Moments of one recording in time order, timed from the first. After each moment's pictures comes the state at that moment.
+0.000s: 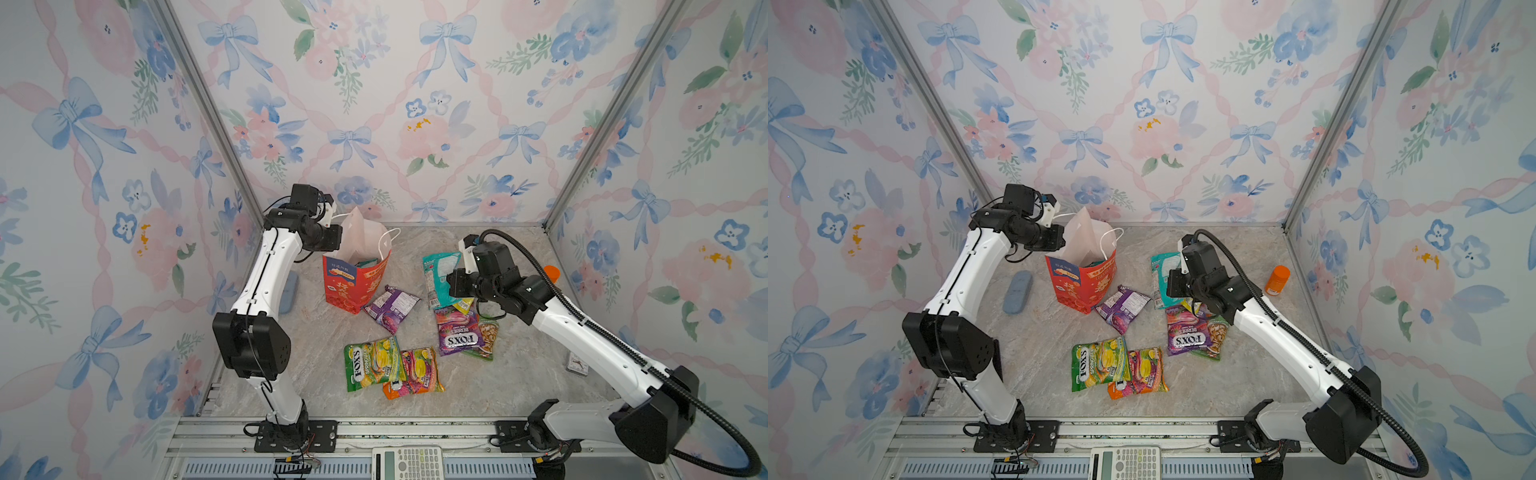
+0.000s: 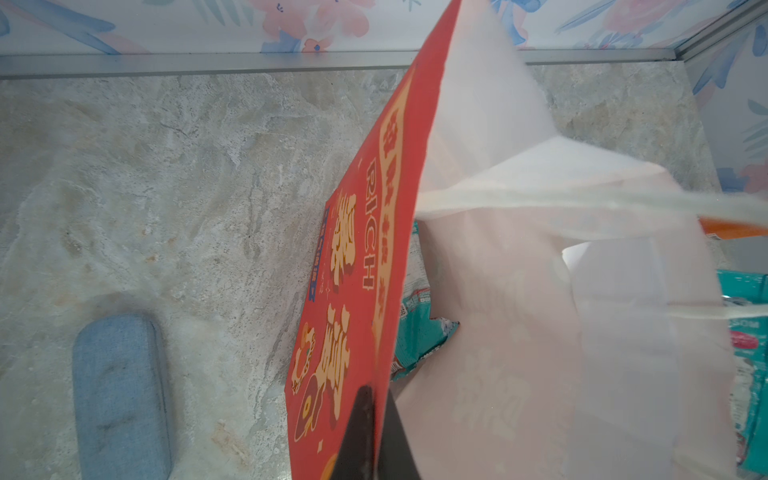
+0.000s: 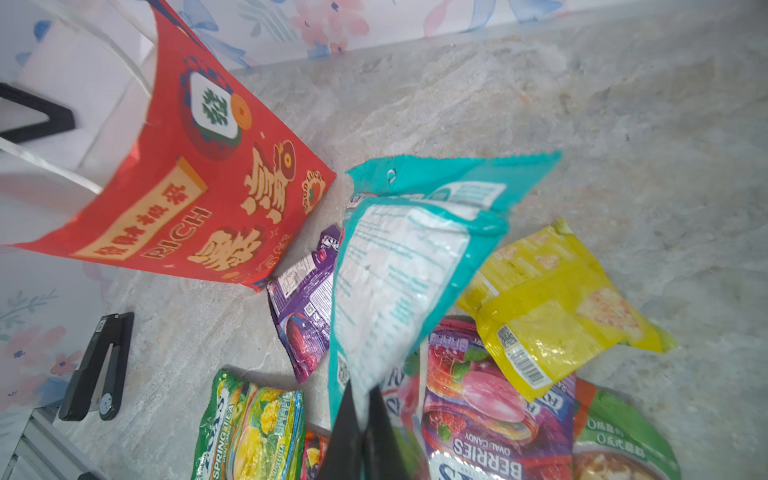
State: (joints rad) left arm -0.10 1.76 1.86 -1.06 0.24 -0.04; right arm 0.60 1.33 1.26 -0.59 0.02 0.45
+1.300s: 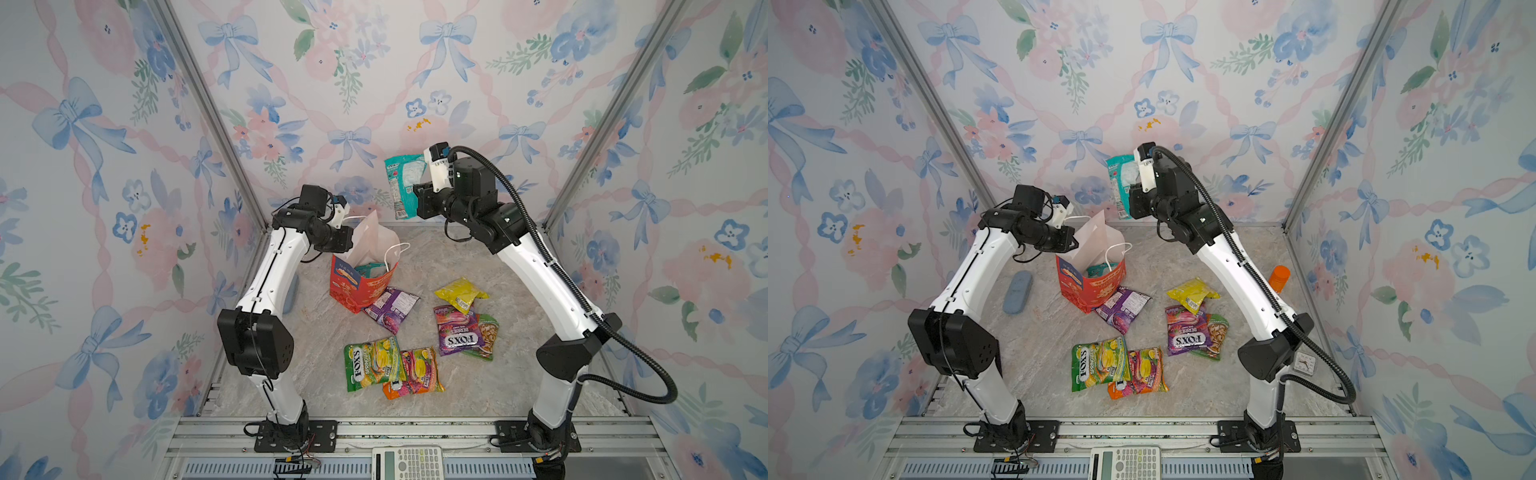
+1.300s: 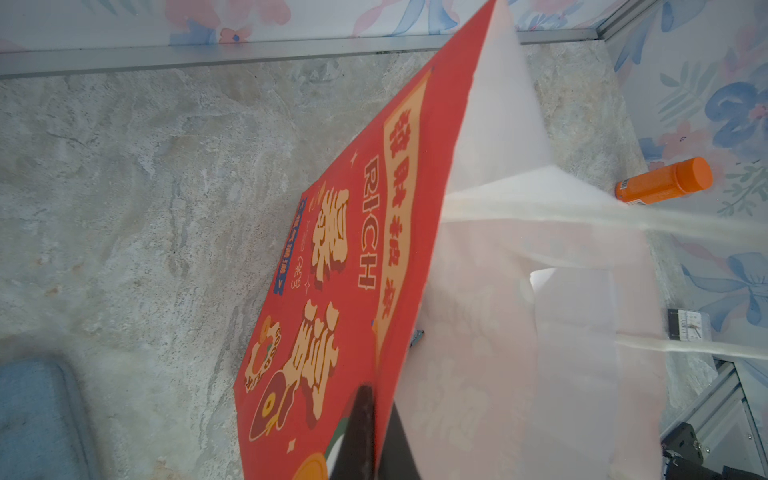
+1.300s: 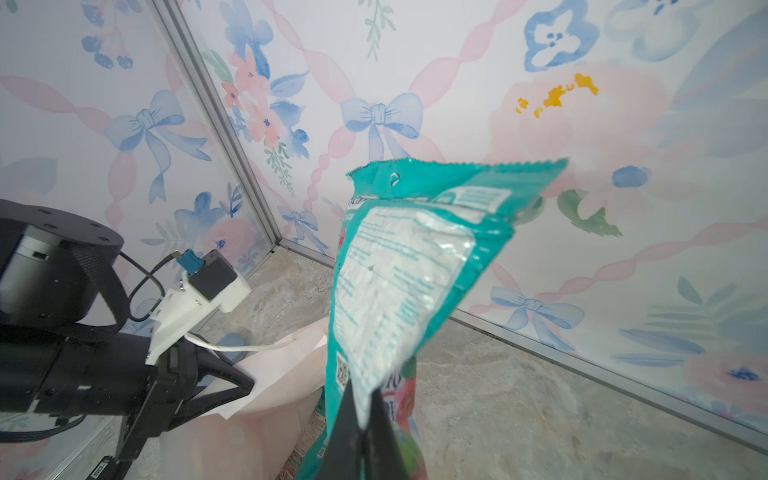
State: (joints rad) left arm -0.15 1.78 1.86 -1.05 0.36 -0.03; right arm 0.67 1.91 2.33 -0.70 0.05 0.13
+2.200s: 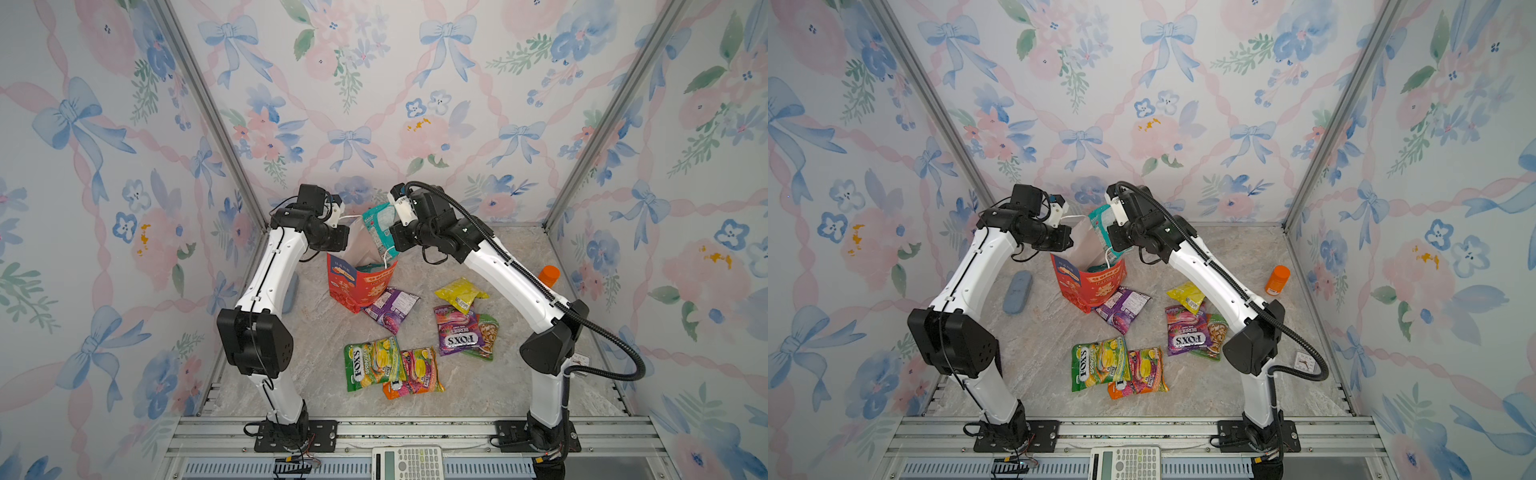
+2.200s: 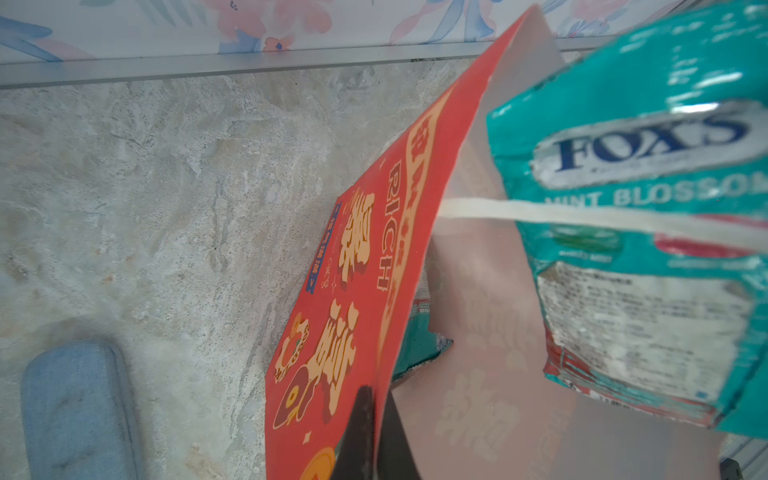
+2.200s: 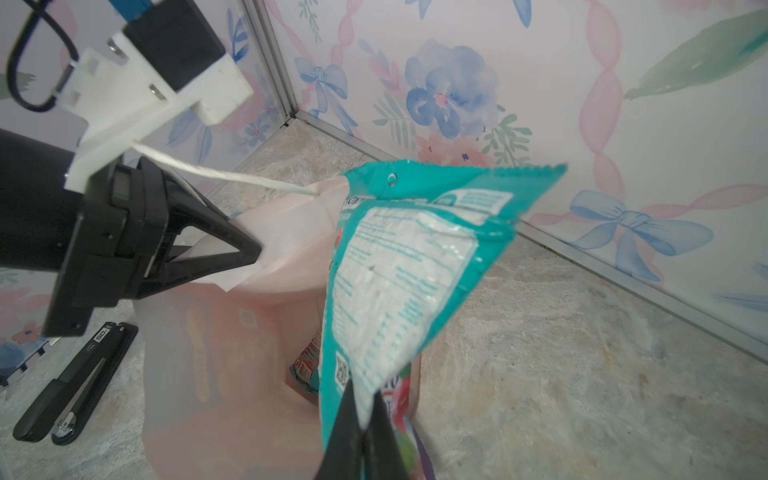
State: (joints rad) left arm -0.14 1.78 1.86 -1.05 0.28 -0.03; right arm 0.74 1.97 2.20 -0.80 0.01 0.10
